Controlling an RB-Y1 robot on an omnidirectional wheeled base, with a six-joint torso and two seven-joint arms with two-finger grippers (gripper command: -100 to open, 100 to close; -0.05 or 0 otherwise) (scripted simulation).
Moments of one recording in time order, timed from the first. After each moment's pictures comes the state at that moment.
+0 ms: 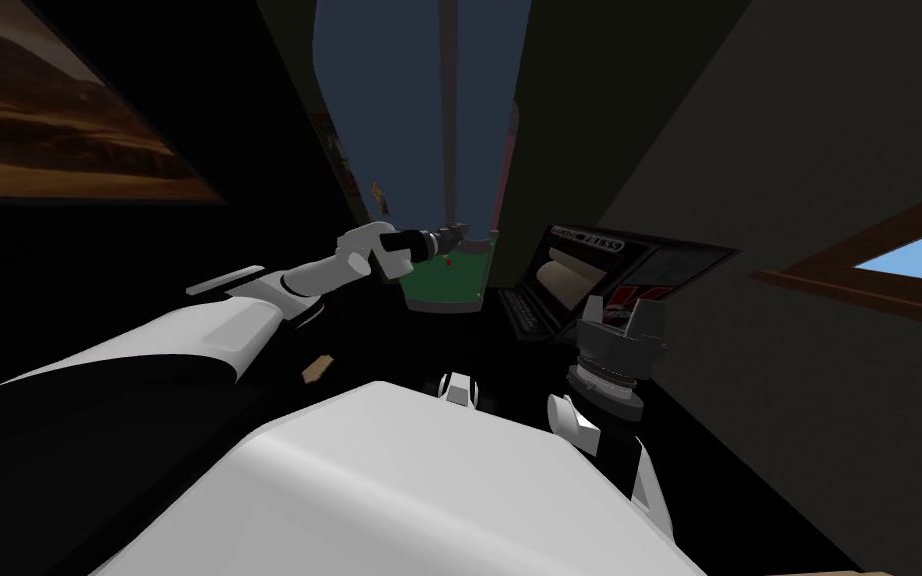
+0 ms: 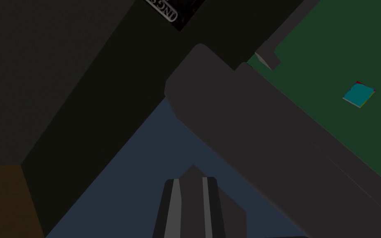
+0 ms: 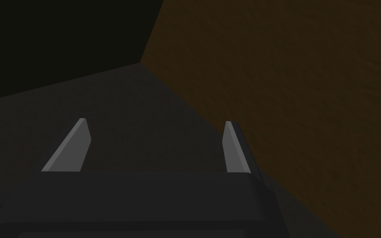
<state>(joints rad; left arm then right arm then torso) -0.90 1.11 -0.56 -2.06 0.49 0.66 0.18 0.48 -0.03 -0.05 -2.36 0.11 -0.65 -0.06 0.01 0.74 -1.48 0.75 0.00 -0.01</state>
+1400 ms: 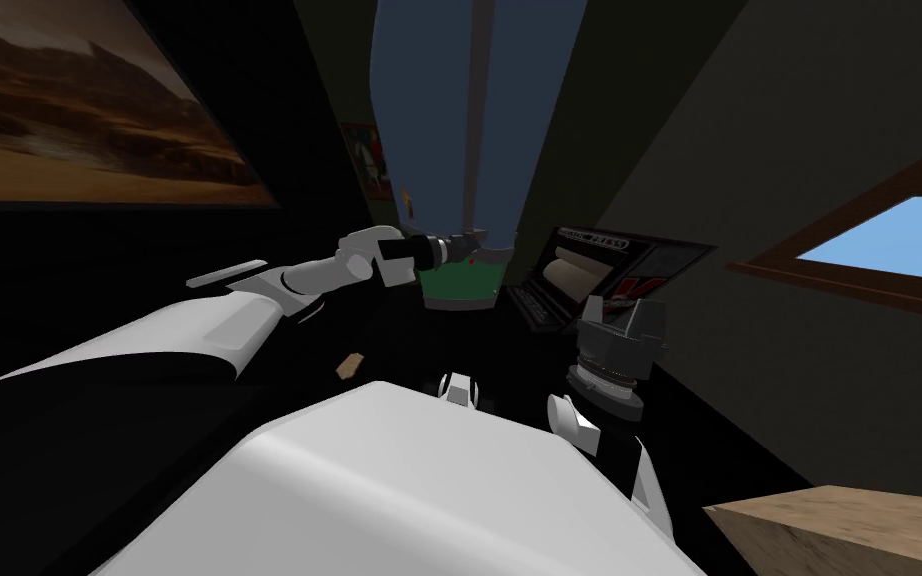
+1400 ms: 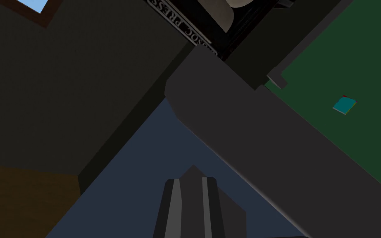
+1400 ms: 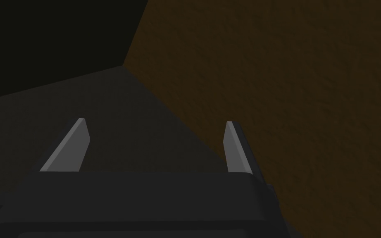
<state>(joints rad) -0.97 1.12 -0.66 -2.17 0.55 0.59 0.21 0.48 -0.03 -0.05 -2.36 0.11 -0.65 -0.06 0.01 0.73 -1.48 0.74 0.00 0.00</state>
